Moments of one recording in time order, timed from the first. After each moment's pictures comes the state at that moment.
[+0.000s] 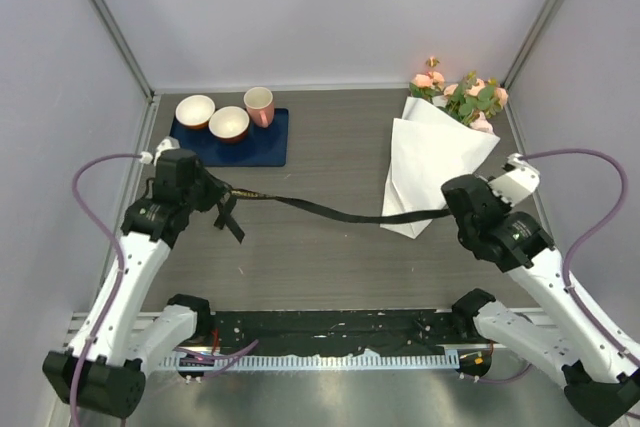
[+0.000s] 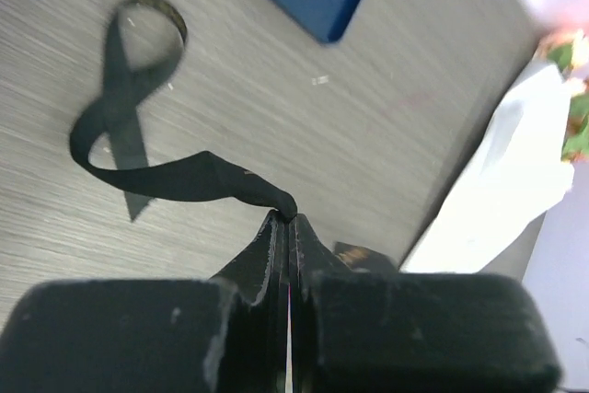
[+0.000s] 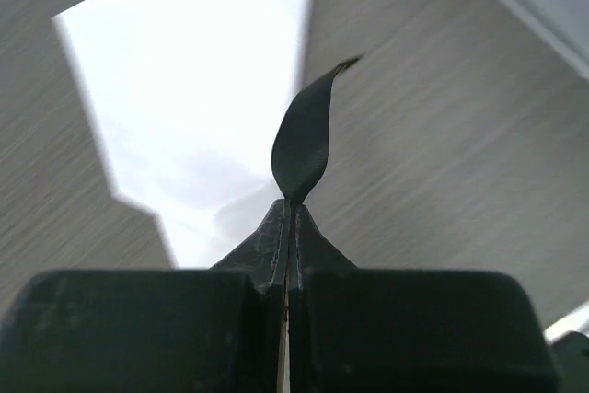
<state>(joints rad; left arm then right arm) -0.21 0.88 0.96 -0.73 -0.16 -0.90 0.63 0.82 0.96 -1.00 0.86 1.01</state>
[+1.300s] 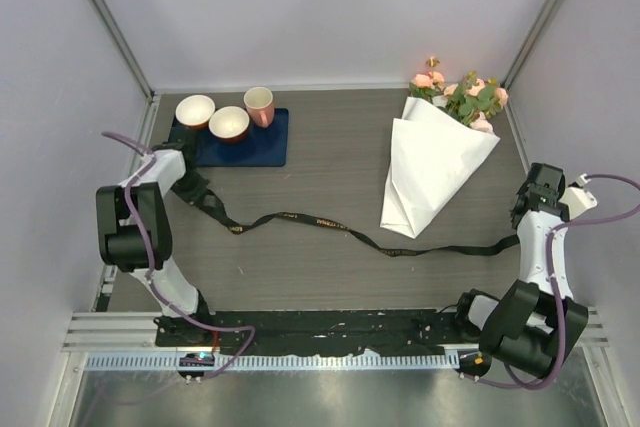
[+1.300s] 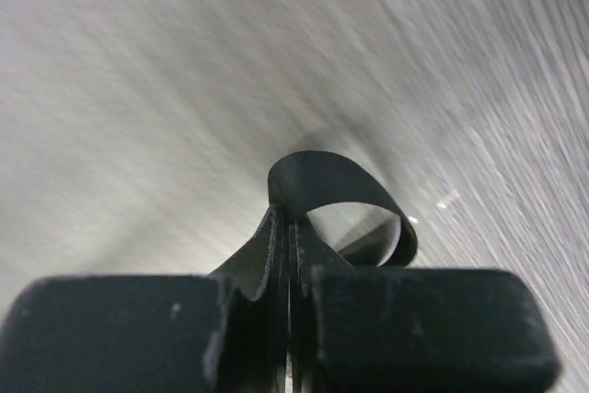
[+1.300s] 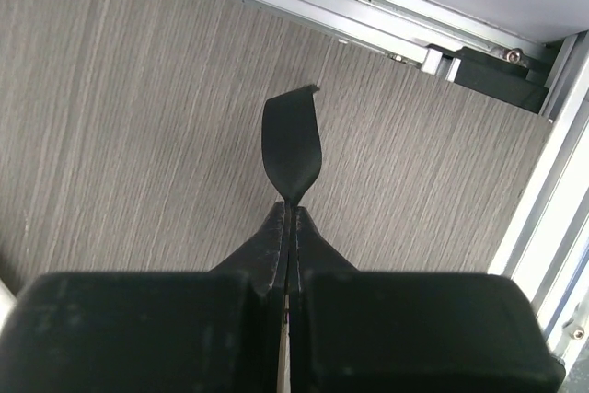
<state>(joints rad) 0.07 1.76 1.13 -0.69 -0.21 -0.81 -0.46 1.08 0.76 -0.67 0.49 0.63</state>
